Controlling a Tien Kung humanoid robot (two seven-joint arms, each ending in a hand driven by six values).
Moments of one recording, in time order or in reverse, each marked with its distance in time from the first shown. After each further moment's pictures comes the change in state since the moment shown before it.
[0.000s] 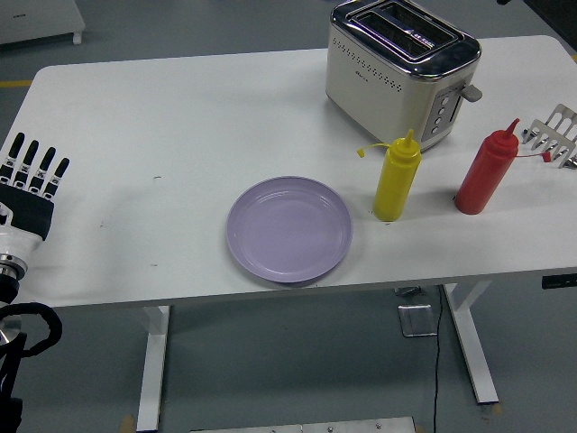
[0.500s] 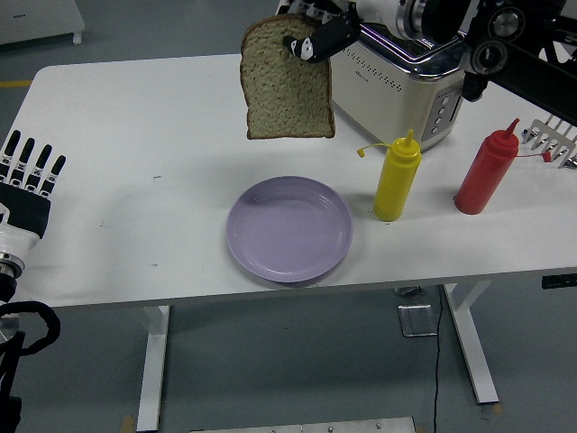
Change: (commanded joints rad) left arm -0.002 -0.003 -0.012 -0.001 0.002 -0.001 -0.001; right arm -0.046 -0.038 -0.233 0.371 0.151 0.262 -0.006
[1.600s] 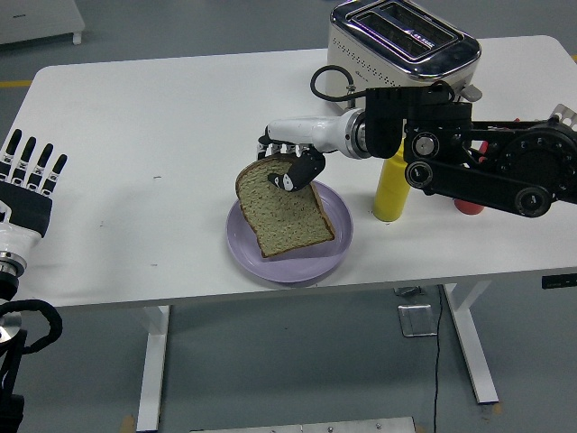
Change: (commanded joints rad) left arm -0.006 -0.009 -0.003 0.003 0.004 0.001 0.001; right arm -0.053 0.107 -0.240 -0.049 0.006 -0.030 0.037
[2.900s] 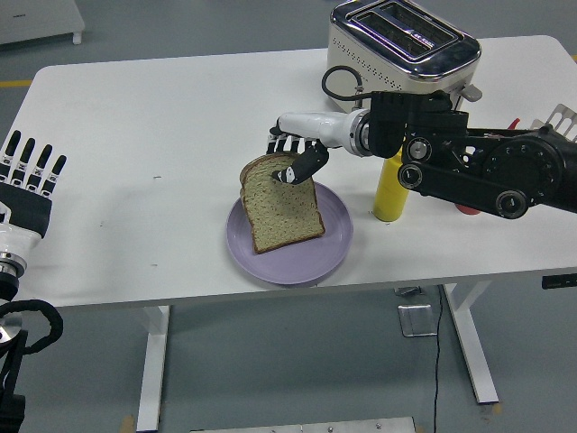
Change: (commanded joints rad) left arm 0.000 -0.008 -0.007 0.002 0.005 0.001 0.000; right arm -0.036 0.035 -0.012 -0.108 -0.046 -0.069 0.039
